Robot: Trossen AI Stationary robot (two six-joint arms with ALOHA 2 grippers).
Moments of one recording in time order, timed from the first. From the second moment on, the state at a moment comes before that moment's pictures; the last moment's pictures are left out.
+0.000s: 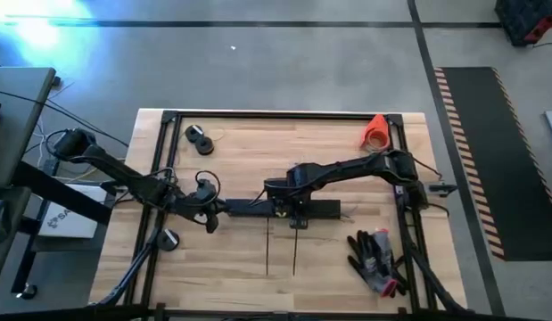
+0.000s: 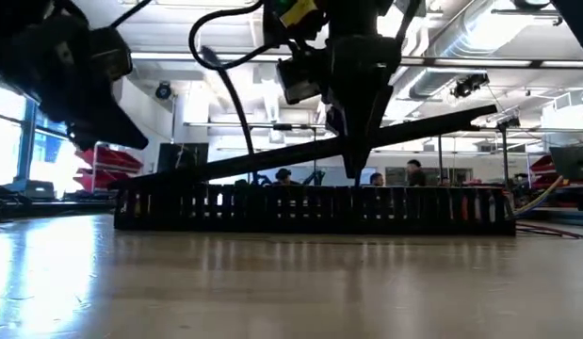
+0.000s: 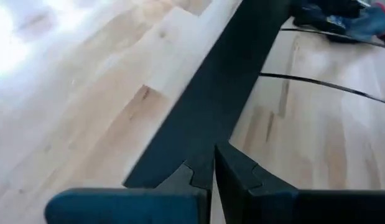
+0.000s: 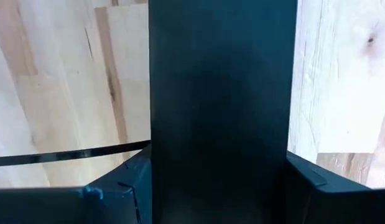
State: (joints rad) left arm -0.42 1.01 0.32 0.00 -0.51 -0.70; right arm 0.07 2.09 1.70 -1.16 -0.13 0.13
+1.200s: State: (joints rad) left arm -0.28 1.42 0.33 0.38 -0.31 -0.54; right arm 0.08 2.09 1.70 -1.22 -0.11 0.15
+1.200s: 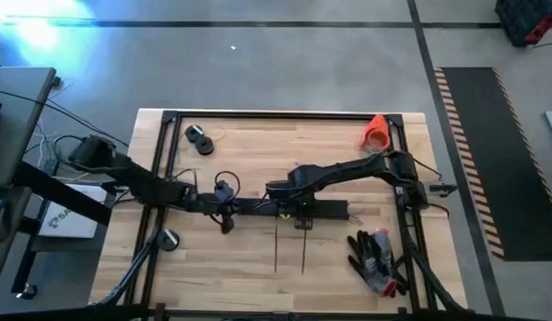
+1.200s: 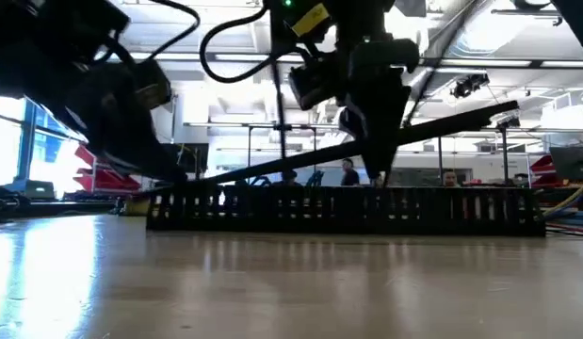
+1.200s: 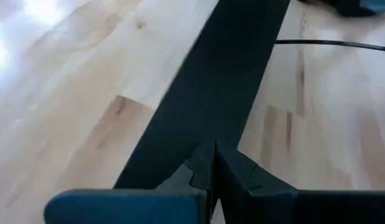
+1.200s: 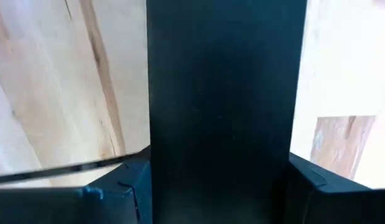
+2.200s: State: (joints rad) left arm -0.28 1.21 0.49 0.33 -0.17 -0.38; right arm 0.09 1.79 1.66 -1.51 0.02 0.11
